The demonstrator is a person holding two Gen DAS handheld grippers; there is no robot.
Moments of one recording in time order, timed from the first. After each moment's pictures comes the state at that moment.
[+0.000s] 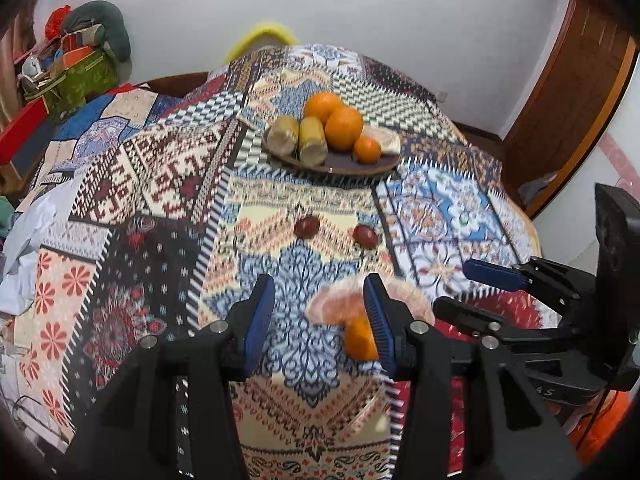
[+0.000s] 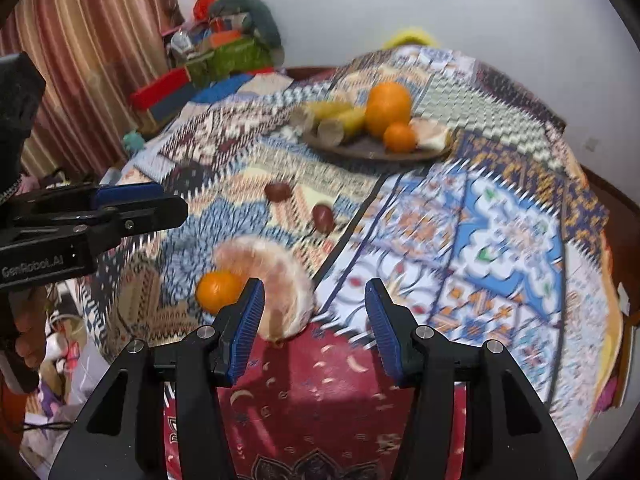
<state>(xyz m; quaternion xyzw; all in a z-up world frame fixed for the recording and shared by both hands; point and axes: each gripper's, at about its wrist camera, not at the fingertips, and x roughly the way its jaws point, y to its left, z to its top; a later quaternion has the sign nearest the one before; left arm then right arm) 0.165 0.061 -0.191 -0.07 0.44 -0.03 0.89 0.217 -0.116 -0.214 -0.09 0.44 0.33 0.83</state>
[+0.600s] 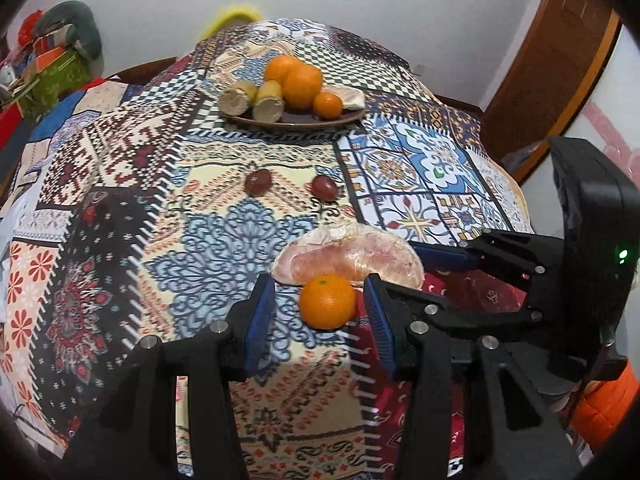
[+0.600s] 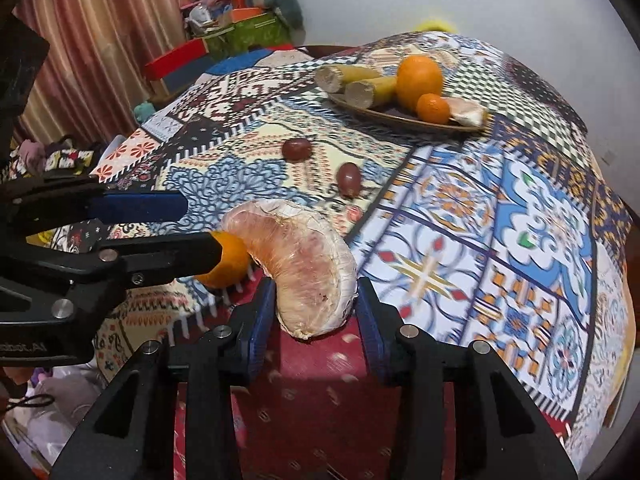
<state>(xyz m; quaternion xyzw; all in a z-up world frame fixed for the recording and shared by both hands) 0.159 0.024 -0.218 -0.06 0.47 -0.08 0.88 0.209 -0.112 -0.240 -0.12 0.45 0.35 0.81</state>
